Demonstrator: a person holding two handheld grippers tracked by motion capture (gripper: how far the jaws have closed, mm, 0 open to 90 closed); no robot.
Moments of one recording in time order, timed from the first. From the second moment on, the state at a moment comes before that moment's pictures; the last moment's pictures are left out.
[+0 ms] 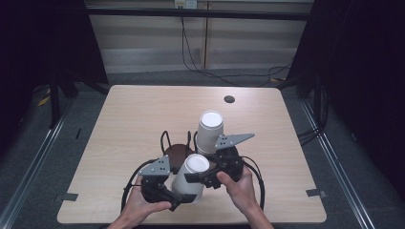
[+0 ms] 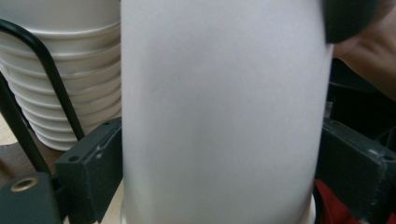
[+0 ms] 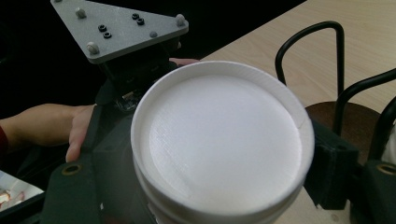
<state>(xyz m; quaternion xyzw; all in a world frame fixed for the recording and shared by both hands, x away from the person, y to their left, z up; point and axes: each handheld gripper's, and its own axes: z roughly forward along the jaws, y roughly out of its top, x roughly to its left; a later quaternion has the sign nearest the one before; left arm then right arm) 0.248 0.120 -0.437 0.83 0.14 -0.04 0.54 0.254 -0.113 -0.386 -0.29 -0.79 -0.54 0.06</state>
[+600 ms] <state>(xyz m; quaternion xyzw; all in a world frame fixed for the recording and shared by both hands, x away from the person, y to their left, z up) 0.247 0.120 -0.434 0.84 0.14 -0.03 0.52 0.256 -0.114 -0.387 -0.27 -0.79 -0.55 0.08</state>
